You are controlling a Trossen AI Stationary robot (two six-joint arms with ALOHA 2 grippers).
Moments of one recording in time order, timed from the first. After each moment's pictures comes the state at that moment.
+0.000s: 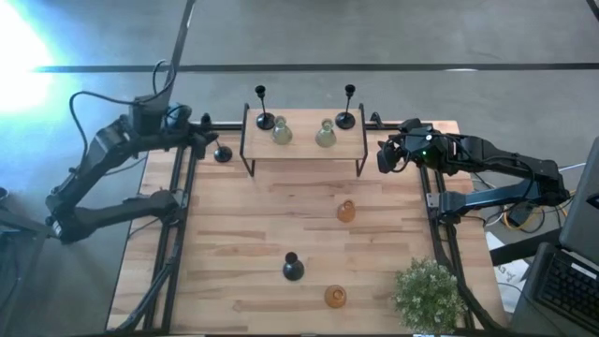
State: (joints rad) left arm 0.75 0.75 1.16 -0.95 0.11 -0.26; right arm -0.19 0.95 1.09 -0.86 0.55 0.62
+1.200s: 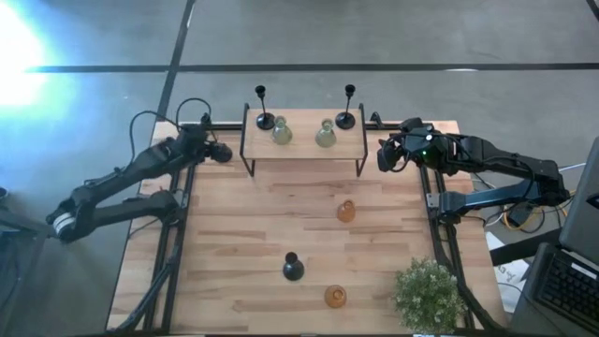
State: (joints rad) left arm 0.74 0.77 0.60 -0.60 -0.37 -0.60; right arm -0.19 0.95 1.09 -0.85 0.58 0.63
